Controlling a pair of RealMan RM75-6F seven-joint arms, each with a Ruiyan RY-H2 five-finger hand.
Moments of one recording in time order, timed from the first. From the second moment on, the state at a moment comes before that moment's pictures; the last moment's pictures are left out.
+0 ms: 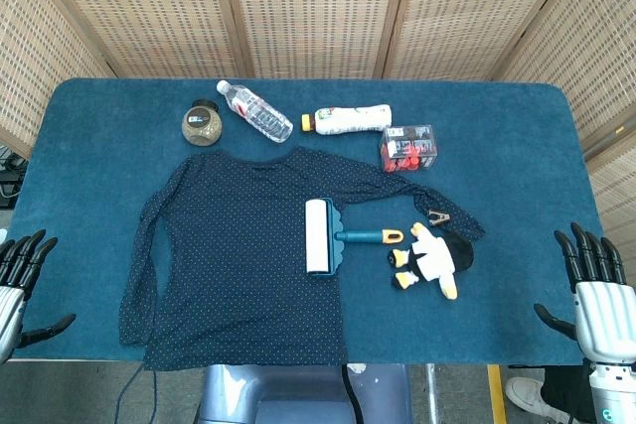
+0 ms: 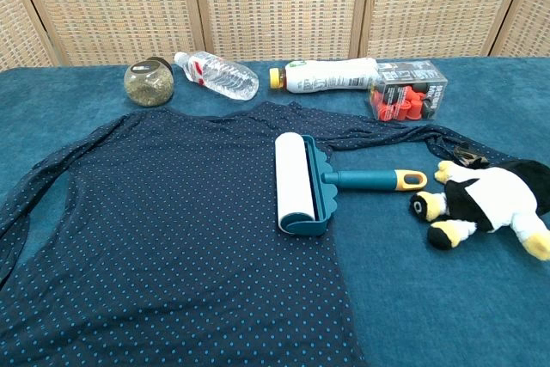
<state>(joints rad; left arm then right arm) -0.02 -1.02 0.03 -1.74 1.65 1.57 0.02 0.01 -1.07 0.09 -1.85 -1.53 1.60 -0.23</state>
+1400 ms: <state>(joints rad) -0.11 -1.05 -0.05 -1.70 1.40 1.39 0.04 0.89 -1.48 0.28 -1.65 -0.56 0.96 -0.82</state>
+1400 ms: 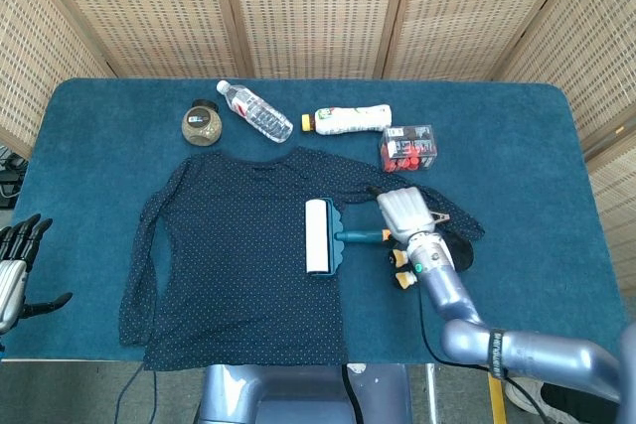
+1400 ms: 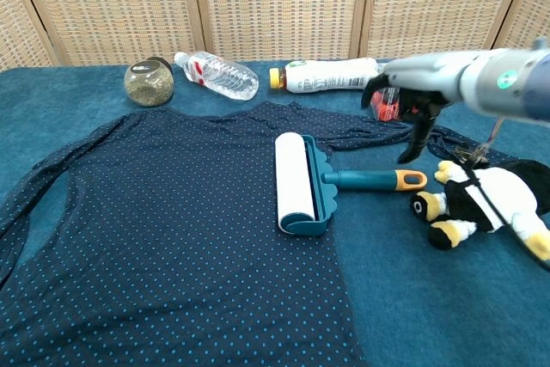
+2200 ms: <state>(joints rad) -0.12 -1.06 -0.05 -1.69 1.38 1.37 0.04 0.99 -1.69 0.21 -1.47 -0.45 1.02 -0.83</state>
